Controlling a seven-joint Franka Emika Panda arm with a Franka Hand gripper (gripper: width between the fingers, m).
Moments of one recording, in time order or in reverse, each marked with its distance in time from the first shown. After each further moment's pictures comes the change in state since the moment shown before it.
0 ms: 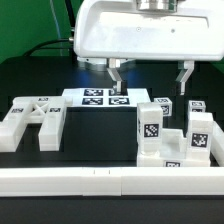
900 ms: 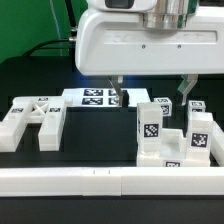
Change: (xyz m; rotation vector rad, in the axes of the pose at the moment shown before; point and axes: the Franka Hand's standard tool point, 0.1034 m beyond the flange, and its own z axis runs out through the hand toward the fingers) arm -0.001 -0.002 0.025 0.016 -0.197 -0.011
